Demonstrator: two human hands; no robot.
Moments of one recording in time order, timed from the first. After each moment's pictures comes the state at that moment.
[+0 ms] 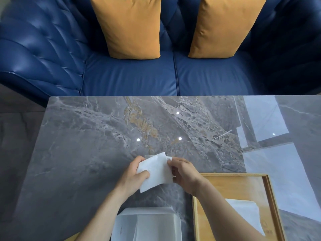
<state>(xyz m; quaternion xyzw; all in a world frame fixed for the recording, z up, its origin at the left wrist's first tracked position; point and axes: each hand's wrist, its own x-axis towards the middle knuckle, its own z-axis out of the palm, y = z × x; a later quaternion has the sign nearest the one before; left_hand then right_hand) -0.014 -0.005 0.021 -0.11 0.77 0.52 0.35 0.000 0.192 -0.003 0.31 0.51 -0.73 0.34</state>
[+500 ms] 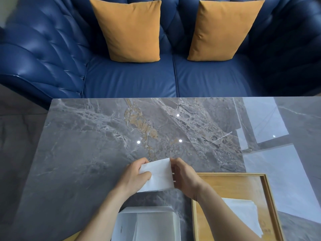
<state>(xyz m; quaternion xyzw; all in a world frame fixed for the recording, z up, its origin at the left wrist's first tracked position) -0.015 -0.002 0.025 -0.04 0.83 0.44 0.33 0.012 0.190 0.005 0.31 0.48 -0.73 0.36</state>
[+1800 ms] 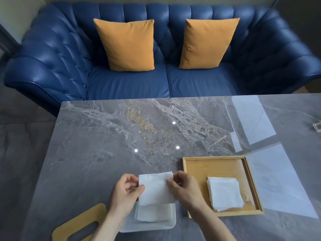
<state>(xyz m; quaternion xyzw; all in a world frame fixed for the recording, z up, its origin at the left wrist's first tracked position) 0.109 -0.029 0.070 -0.22 0.73 0.59 0.25 0.131 0.175 0.064 0.26 0.77 -0.55 0.16</state>
